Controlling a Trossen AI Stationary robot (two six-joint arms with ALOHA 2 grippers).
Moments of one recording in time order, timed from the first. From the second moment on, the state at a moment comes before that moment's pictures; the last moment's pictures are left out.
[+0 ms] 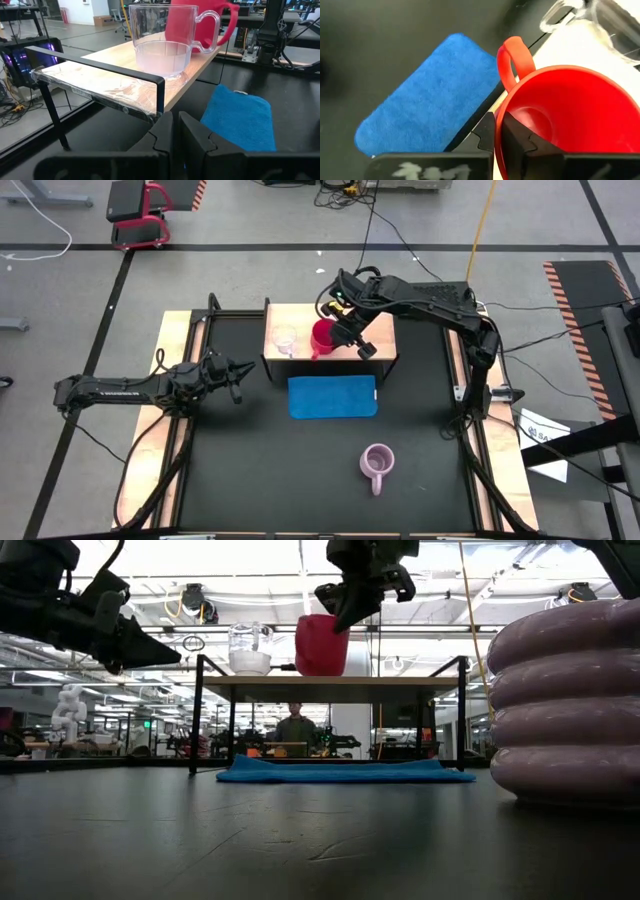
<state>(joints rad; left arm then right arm) 0.10 0.37 0.10 0.12 -0.37 -0.07 -0.42 1.90 1.94 -1.14 -0.44 -1.07</state>
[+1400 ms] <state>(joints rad) 0.10 0.37 0.10 0.09 -0.36 -0.09 -0.41 1.85 1.97 -1.15 -0.41 -0.85</state>
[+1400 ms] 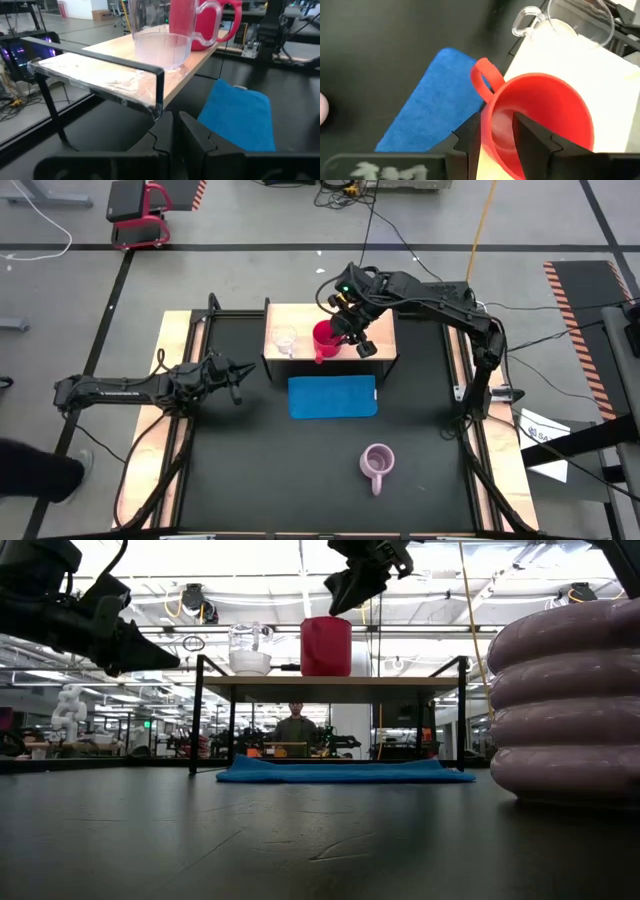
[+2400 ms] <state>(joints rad) 0.10 0.37 0.10 0.13 -0.34 -0.07 -0.36 1.44 1.51 -0.75 -0.43 -0.65</state>
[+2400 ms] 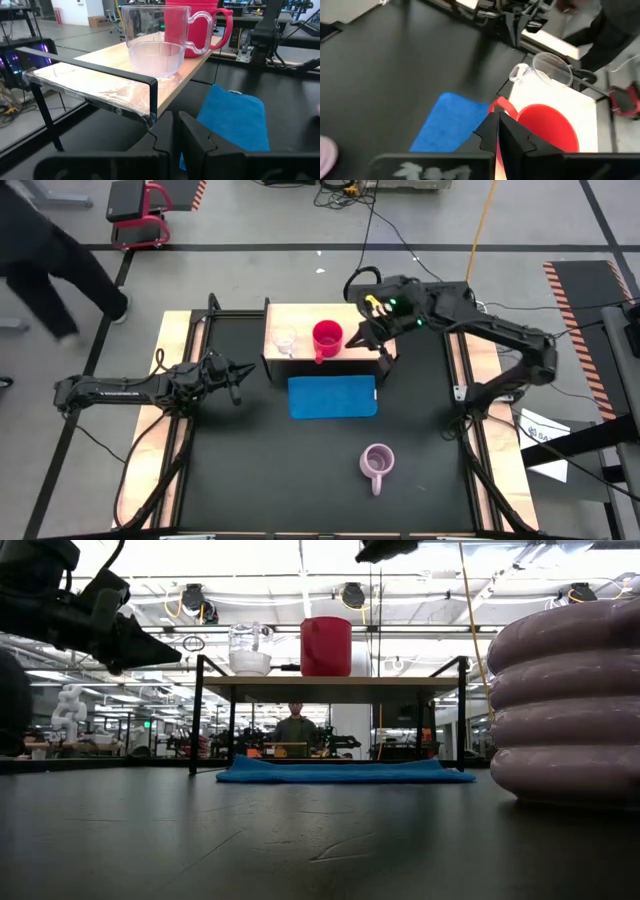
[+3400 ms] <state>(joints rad) 0.10 0.37 0.10 0.16 -0.34 -0.05 -0.29 0.92 0.48 0.10 -0.58 -0.24</state>
